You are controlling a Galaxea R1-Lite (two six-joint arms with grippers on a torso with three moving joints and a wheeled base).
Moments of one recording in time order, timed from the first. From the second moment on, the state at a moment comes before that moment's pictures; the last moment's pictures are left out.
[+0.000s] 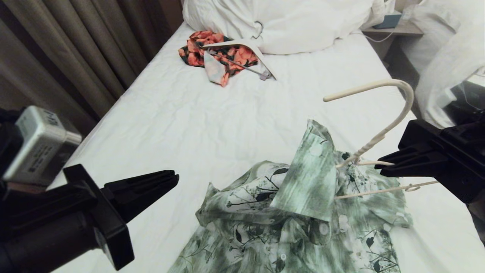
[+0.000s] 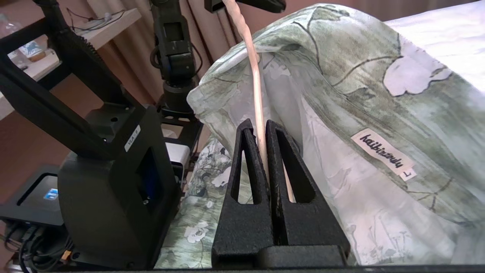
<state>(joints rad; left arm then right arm) -0.94 1.05 -0.63 -0.27 0.32 0.17 0.15 1.62 -1.36 0.73 1.49 -1.12</state>
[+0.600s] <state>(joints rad) -0.99 1.16 -0.71 -0.28 0.17 0.18 0.16 1.65 -1.40 0.73 1.49 -1.11</state>
